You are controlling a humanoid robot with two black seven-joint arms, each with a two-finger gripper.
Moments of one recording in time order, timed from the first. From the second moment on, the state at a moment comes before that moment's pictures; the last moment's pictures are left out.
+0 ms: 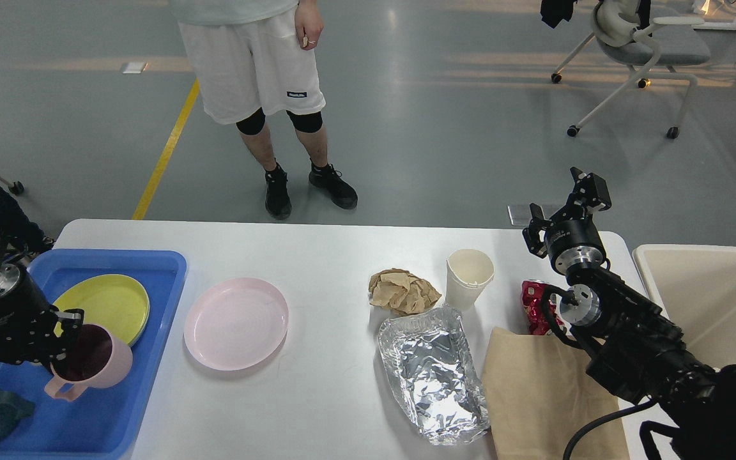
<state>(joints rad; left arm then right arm) -1.48 0.53 1.36 -0.79 0.15 -0.96 -0.11 0.73 -0.07 0.74 0.35 -0.08 0.09 0.49</state>
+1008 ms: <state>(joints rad) -1.37 0.52 1.34 -0.74 0.15 -0.96 -0.10 0.73 -0.07 0.74 0.35 -0.08 0.09 0.49</state>
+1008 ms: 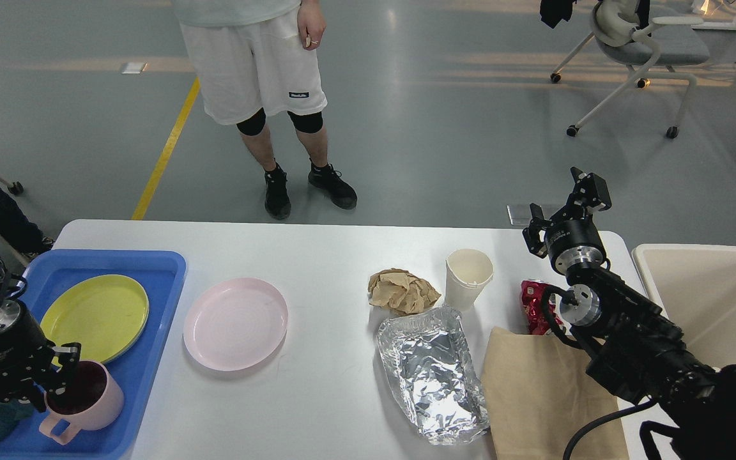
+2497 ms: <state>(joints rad) -1.71 0.23 1.42 -0.91 0.11 -0.78 -0.16 0.73 -0.07 0.74 0.35 -0.08 0.09 0.49</state>
